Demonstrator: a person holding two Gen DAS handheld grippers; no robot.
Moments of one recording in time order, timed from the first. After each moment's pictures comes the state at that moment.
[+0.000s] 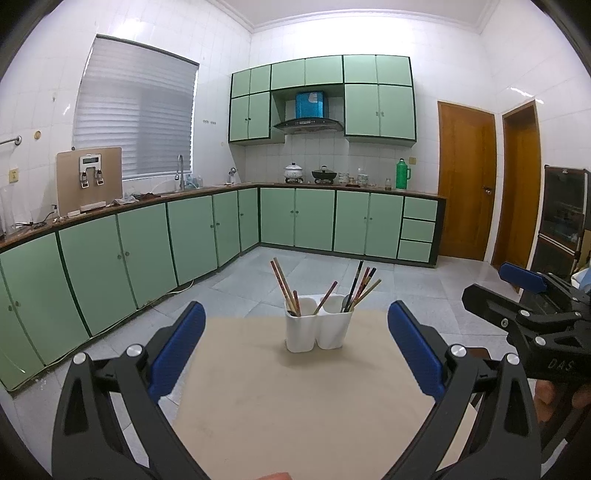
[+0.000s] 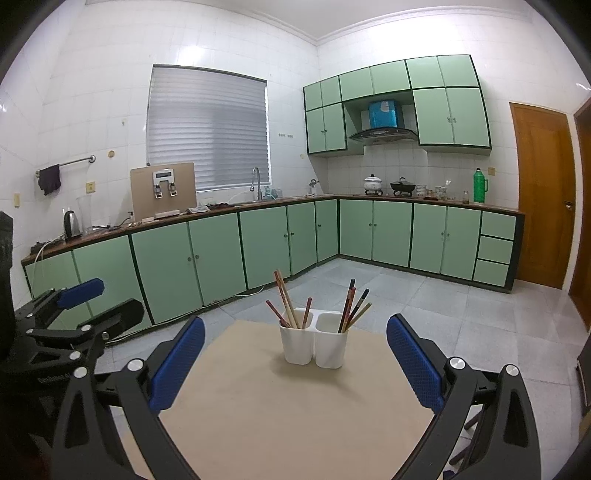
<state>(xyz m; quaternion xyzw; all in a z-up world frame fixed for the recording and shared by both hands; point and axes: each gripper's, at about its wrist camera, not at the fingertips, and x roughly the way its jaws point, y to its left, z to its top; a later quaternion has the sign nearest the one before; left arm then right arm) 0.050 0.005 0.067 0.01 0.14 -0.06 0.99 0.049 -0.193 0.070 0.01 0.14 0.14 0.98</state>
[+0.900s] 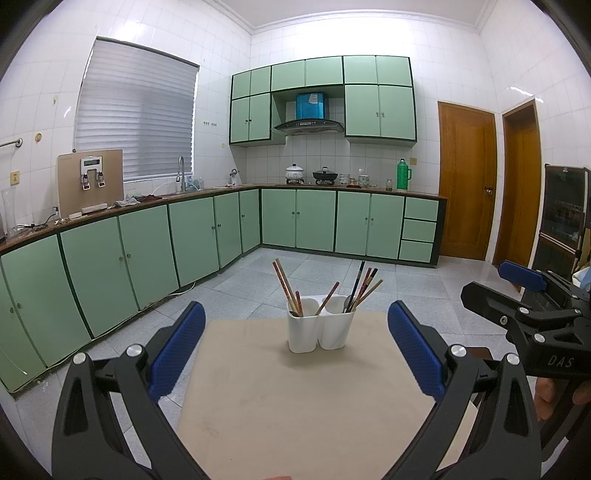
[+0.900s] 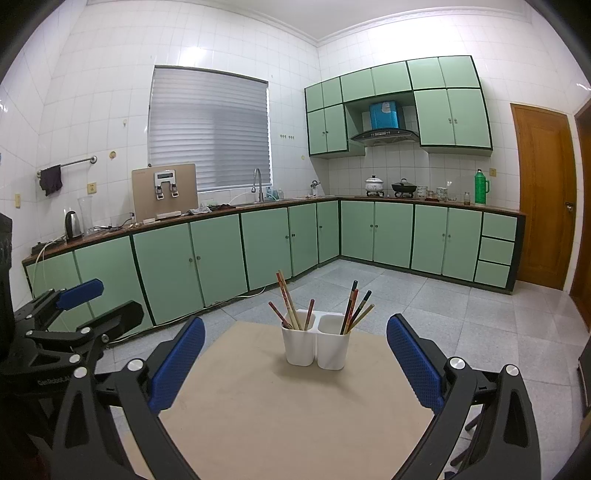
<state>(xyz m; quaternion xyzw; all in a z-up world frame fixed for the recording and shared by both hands) 0.046 0.008 0.067 0.01 0.14 -0.06 0.99 0.048 -0.191 0.071 0.01 0.14 0.14 0.98</state>
